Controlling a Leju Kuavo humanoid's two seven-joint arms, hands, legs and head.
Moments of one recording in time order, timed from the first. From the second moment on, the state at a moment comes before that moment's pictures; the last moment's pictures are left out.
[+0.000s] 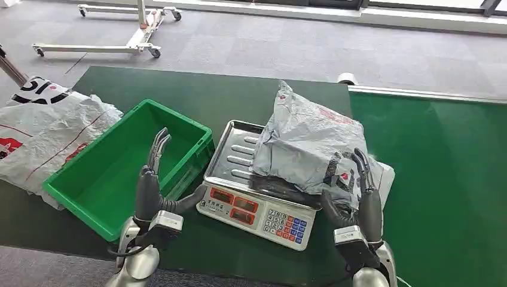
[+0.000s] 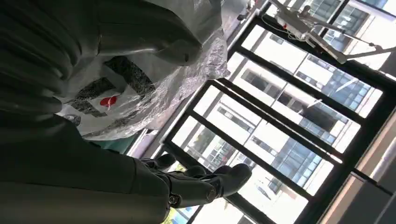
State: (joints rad) left arm -0.04 -0.06 -0.23 -1.56 -0.52 0.25 -0.64; right arm 0.03 -0.06 0.28 -1.64 0.60 -0.45 -0.51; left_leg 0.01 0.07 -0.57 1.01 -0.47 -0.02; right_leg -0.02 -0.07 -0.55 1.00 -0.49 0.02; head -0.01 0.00
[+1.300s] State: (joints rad) left arm 0.16 -0.04 0.00 -1.89 -0.40 0.29 -0.70; right arm 0.22 -0.01 -0.04 -1.84 0.67 -0.60 -0.52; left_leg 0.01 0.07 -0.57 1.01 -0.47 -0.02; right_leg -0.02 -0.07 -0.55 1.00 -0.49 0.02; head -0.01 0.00
